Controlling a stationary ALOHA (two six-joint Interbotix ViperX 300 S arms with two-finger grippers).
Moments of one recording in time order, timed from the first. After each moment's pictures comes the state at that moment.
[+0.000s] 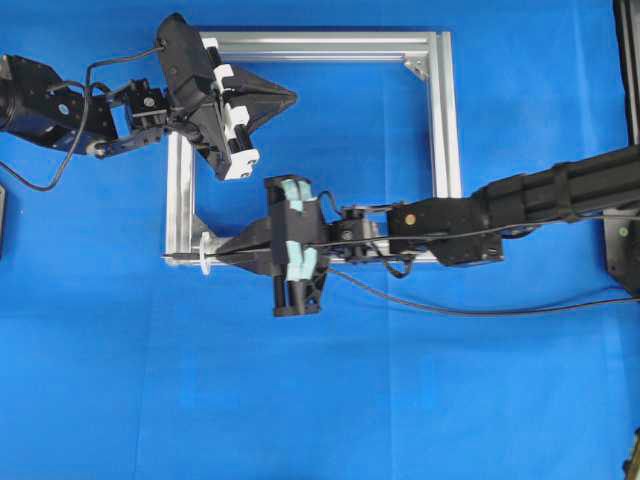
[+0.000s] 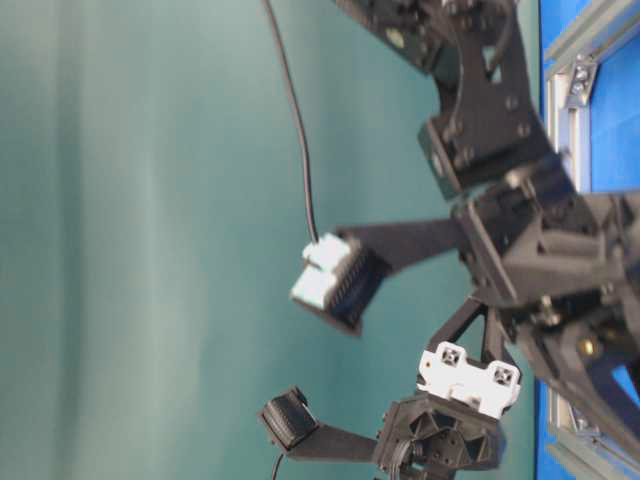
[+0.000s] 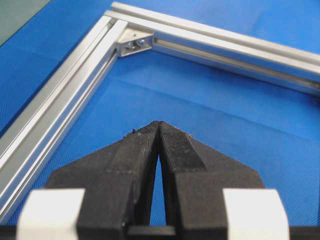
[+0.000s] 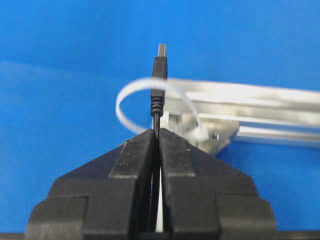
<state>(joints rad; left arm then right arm) 0.27 0.14 0.84 -0.08 -0.75 -0.01 0.06 0.43 0.40 0.00 -0.49 0.10</state>
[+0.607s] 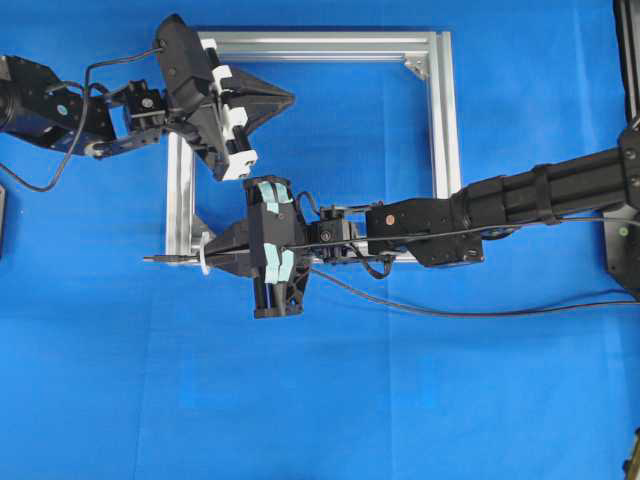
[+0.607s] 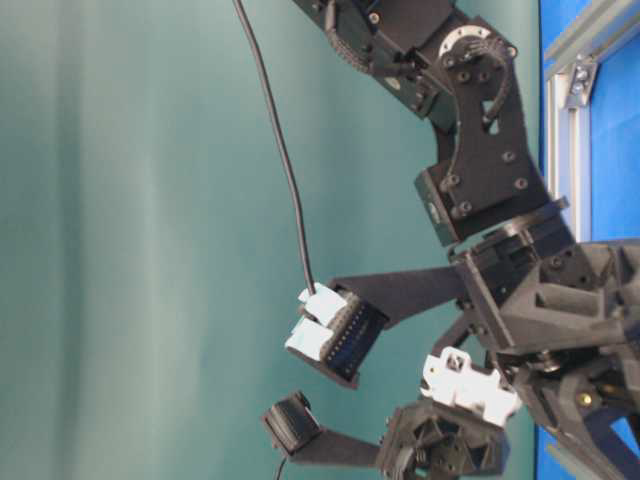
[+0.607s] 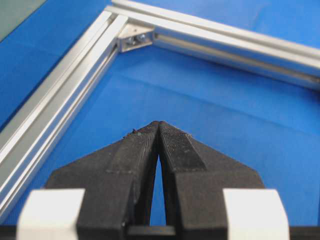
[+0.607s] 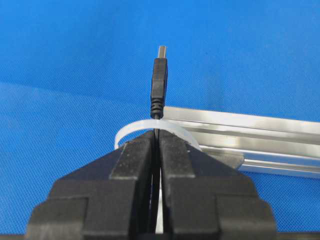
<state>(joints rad) 0.28 0.13 0.87 -0.08 -0.75 -0.01 0.06 0.46 0.34 0.00 -0.45 0.09</state>
